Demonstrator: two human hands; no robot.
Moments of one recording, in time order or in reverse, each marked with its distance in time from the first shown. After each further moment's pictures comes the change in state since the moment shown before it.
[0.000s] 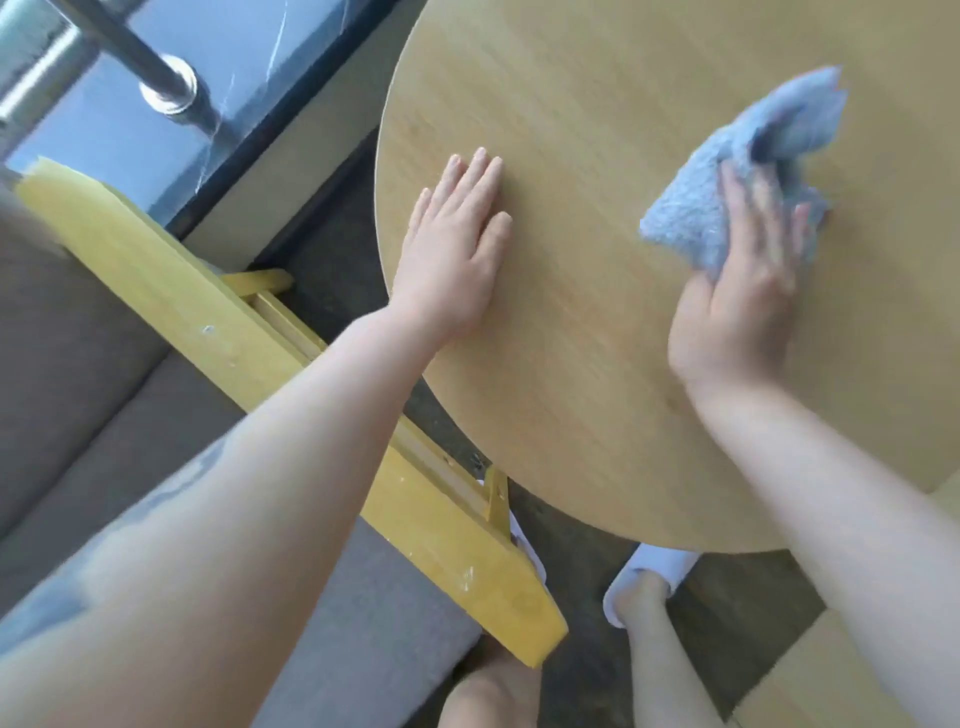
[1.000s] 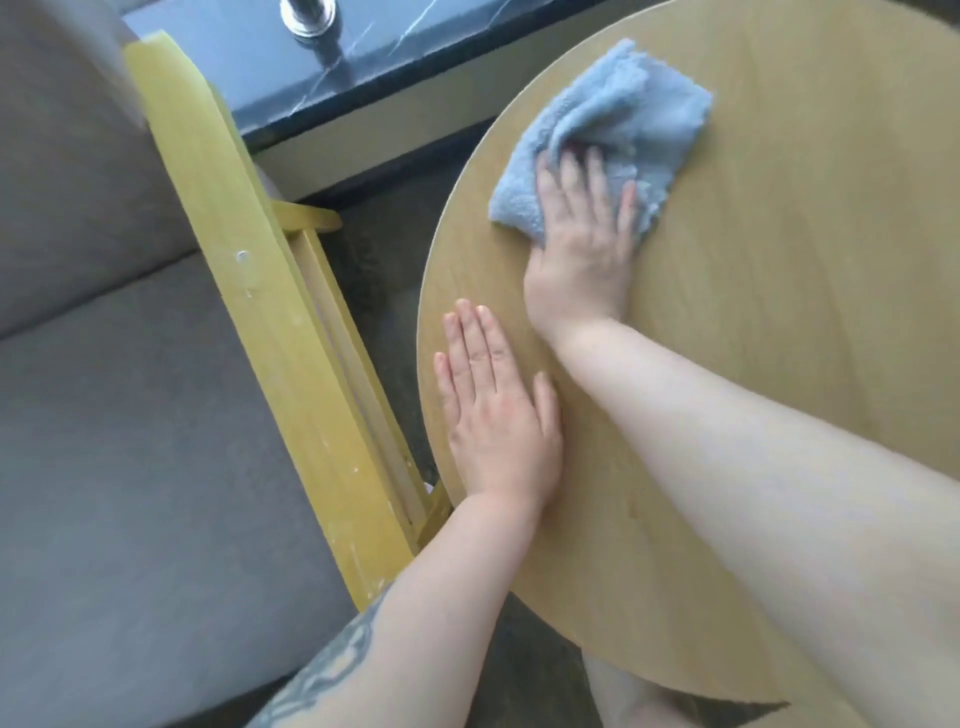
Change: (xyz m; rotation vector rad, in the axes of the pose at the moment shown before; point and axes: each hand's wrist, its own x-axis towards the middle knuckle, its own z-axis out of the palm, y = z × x) left_hand -0.061 0.056 0.099 0.113 0.477 -0.644; right_hand 0.068 -0.103 0.084 -0.099 -0.340 -0.550
